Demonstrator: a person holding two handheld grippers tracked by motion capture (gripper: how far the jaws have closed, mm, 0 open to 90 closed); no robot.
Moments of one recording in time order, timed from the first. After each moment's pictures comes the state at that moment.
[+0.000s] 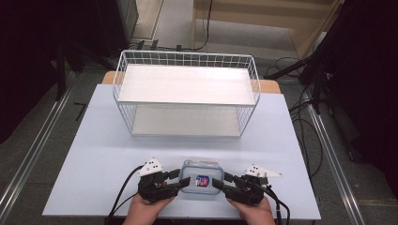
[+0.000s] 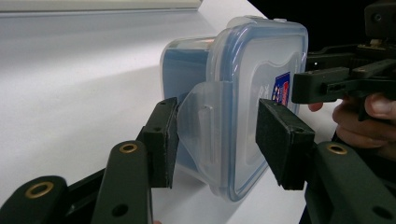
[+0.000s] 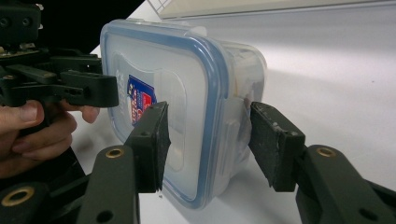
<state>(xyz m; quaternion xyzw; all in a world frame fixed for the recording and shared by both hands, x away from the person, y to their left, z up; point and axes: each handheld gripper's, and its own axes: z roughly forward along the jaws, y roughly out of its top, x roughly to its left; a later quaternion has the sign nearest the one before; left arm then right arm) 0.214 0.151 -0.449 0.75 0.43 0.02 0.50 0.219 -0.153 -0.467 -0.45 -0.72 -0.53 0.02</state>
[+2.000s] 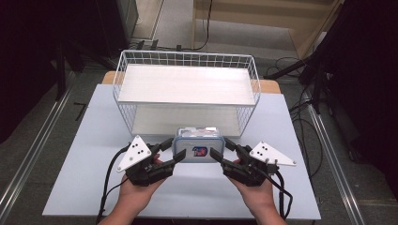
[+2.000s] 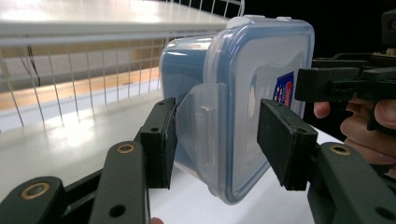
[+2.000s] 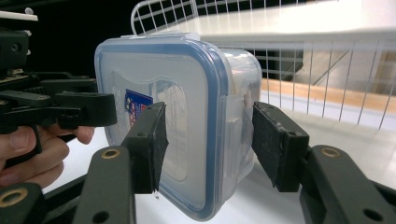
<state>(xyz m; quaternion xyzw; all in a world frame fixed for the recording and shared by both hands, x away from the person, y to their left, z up) 0.222 0.159 -0.354 0.71 0.35 0.18 0.59 0.235 -0.135 -0.368 -0.35 -0.68 -0.63 -0.14</state>
